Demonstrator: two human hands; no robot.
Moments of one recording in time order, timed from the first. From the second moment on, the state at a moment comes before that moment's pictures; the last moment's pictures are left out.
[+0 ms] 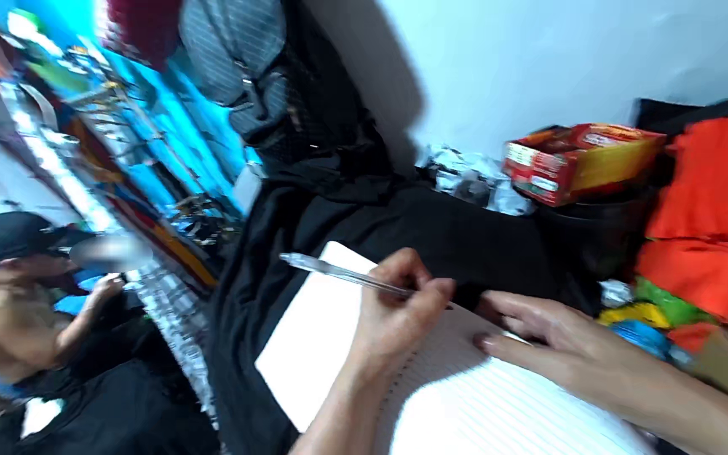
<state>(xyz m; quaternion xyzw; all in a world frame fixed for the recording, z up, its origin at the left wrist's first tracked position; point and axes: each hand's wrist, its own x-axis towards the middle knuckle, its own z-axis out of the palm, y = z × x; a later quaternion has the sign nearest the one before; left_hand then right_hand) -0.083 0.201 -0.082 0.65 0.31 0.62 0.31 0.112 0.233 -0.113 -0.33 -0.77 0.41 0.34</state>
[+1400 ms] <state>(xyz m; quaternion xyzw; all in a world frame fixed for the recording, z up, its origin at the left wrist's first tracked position) -0.075 0.193 -0.065 0.64 0.35 0.58 0.37 0.113 0.223 -0.087 -0.37 -0.75 0.49 0.25</state>
